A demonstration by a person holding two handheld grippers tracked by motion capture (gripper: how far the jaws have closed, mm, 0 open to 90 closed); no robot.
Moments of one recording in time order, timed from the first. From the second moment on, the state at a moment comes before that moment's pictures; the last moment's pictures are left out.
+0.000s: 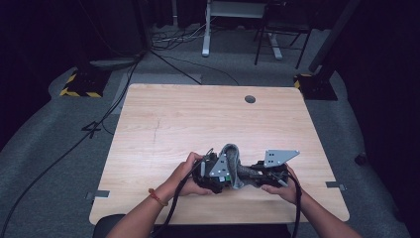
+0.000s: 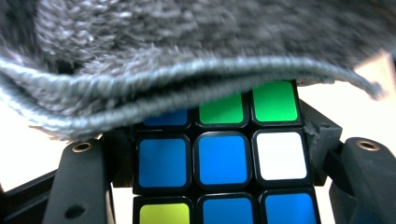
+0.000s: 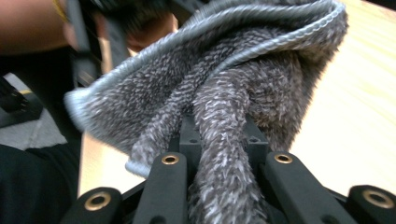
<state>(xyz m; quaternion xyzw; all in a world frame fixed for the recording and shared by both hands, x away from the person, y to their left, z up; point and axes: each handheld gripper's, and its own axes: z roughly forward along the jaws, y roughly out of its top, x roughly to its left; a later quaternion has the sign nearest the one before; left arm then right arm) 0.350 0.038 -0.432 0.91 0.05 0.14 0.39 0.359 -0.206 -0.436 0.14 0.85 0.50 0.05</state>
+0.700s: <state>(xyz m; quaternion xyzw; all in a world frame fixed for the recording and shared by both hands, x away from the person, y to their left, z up) 0.347 0.043 -0.423 0.90 0.05 0.16 0.40 0.364 -0.208 -0.449 0.15 0.86 0.48 0.02</state>
